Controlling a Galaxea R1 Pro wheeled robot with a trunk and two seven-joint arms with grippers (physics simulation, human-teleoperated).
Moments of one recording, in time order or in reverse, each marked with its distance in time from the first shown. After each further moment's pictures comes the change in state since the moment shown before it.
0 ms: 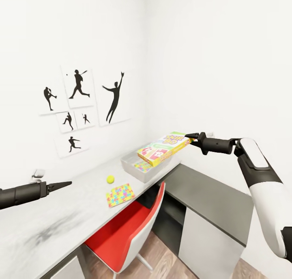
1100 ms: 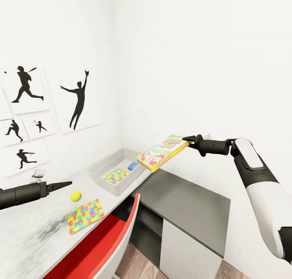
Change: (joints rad) left arm 0.000 -0.002 0.002 -0.001 -0.002 0.000 0.000; right arm 0.000 0.016 0.026 0.001 0.070 0.000 -0.001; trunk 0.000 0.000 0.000
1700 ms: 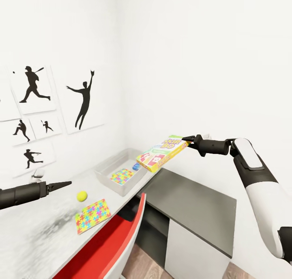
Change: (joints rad) left arm 0.000 0.001 0.003 0.001 0.000 0.000 -0.001; right arm 0.000 0.004 0.003 -0.003 0.007 0.000 -0.001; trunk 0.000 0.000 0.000
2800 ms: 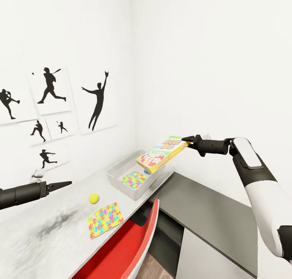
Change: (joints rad) left arm 0.000 -0.001 -0.002 0.000 0.004 0.000 0.000; right arm -0.009 0.001 0.011 0.007 0.002 0.000 -0.018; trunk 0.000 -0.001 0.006
